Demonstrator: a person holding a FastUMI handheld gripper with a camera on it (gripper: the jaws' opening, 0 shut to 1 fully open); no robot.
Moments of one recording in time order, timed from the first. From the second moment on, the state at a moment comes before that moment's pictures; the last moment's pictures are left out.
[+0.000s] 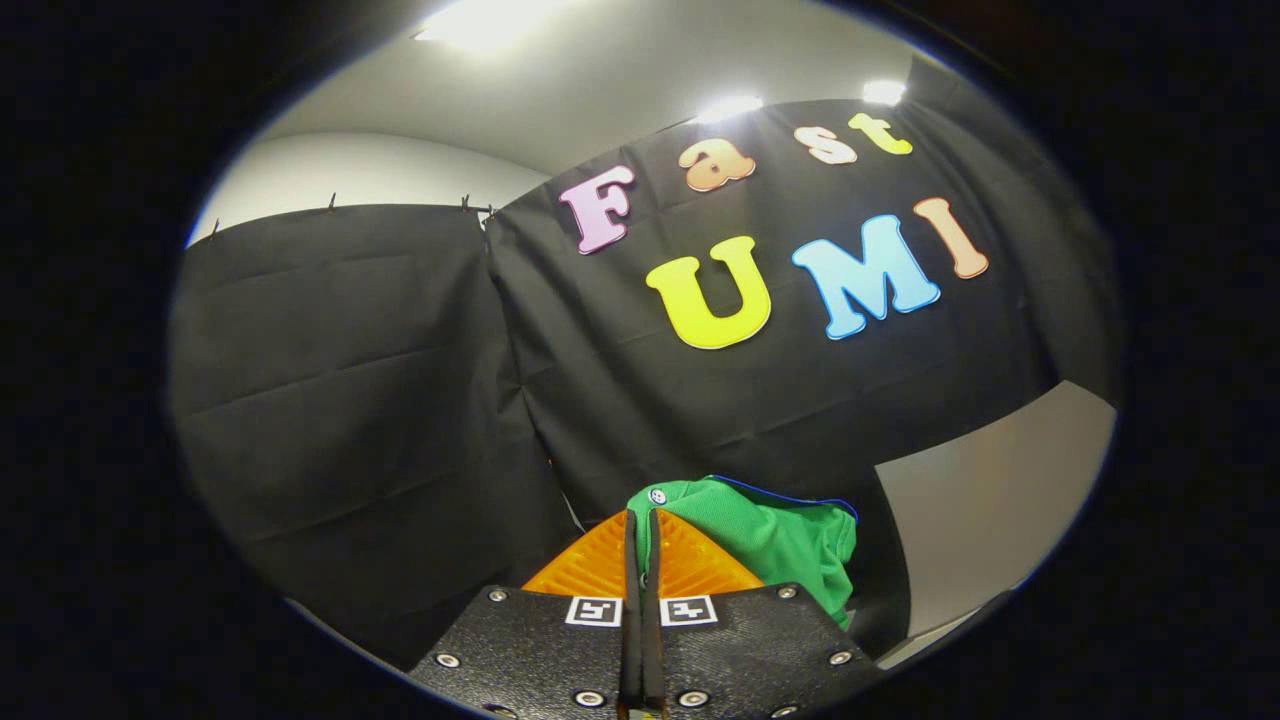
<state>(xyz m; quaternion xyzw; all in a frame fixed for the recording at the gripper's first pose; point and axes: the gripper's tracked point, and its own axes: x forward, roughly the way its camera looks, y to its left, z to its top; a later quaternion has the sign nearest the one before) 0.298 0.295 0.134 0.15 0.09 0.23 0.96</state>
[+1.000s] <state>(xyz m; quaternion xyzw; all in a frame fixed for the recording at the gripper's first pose) 0.371 0.401 -0.023 0.08 0.20 0.29 0.93</state>
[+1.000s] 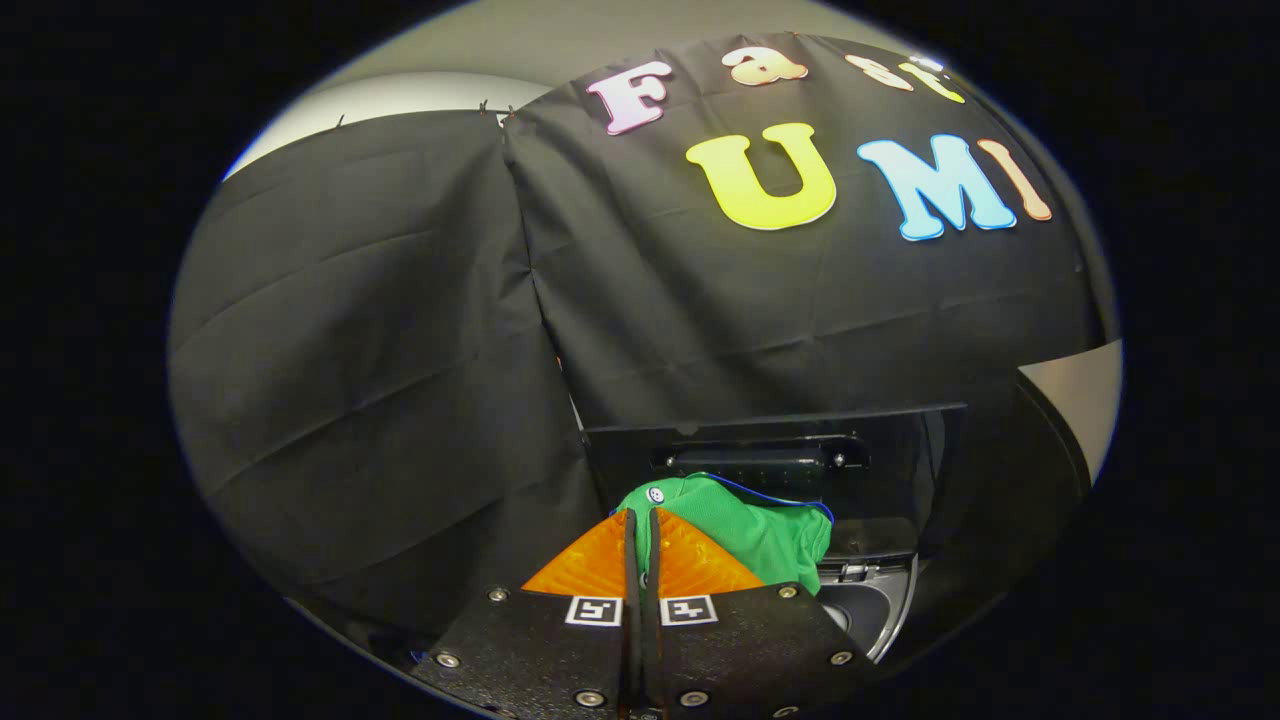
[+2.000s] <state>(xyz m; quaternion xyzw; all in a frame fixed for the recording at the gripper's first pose) 0.389 0.379 -0.124 0.00 0.25 0.23 0.94</state>
